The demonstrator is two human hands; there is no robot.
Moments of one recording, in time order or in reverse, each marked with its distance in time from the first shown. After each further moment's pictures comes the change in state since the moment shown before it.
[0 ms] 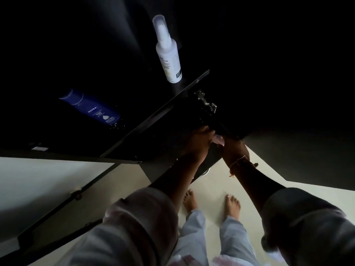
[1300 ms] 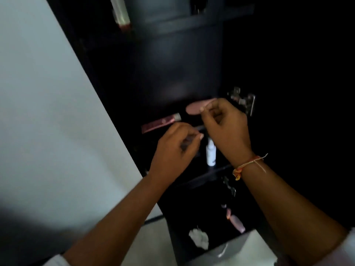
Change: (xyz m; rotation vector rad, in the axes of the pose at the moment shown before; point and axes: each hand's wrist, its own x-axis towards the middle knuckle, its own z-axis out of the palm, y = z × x) left_hand -0.141 0.147 -0.371 -0.137 0.896 0.271; right_hand -0.150 -0.326 -0.298 0.630 0.467 -0.863
